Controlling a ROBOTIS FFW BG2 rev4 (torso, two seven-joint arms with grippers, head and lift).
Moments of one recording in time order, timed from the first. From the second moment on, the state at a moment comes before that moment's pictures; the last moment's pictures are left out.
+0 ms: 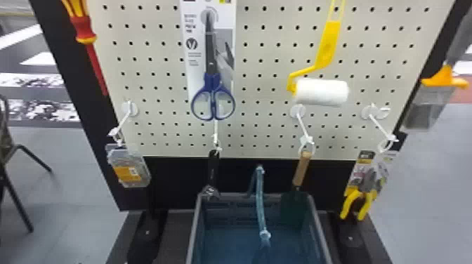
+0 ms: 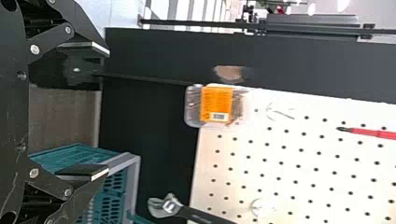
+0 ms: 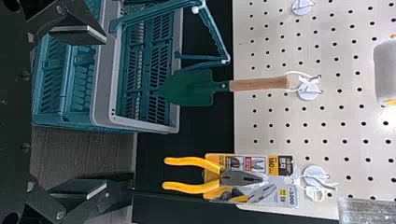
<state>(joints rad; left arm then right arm) 0.85 0.03 0.07 -2.25 0.18 -0.07 -0.11 0.95 -0.09 0.07 -2.25 -0.02 -0.06 0.06</state>
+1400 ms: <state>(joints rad) 0.39 0.08 0.24 -2.78 0.10 0.62 -0.29 0.94 -0.09 0.08 -2.24 -0.02 -0.05 0.06</state>
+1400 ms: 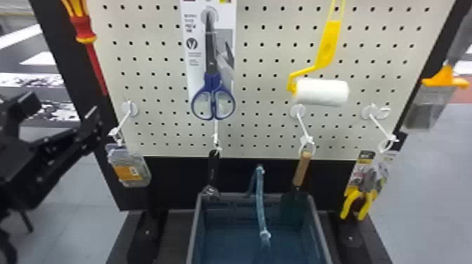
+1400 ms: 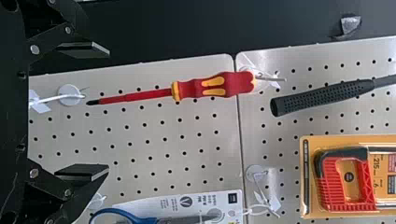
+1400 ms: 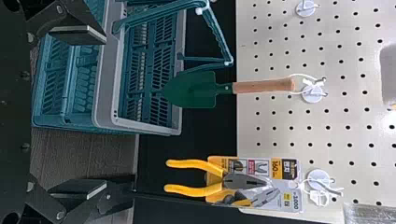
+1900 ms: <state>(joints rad) 0.16 0.14 0.27 -2.78 0.06 0.75 -0.39 0.92 -0.08 0.08 -2.23 0.00 -0.04 0.09</state>
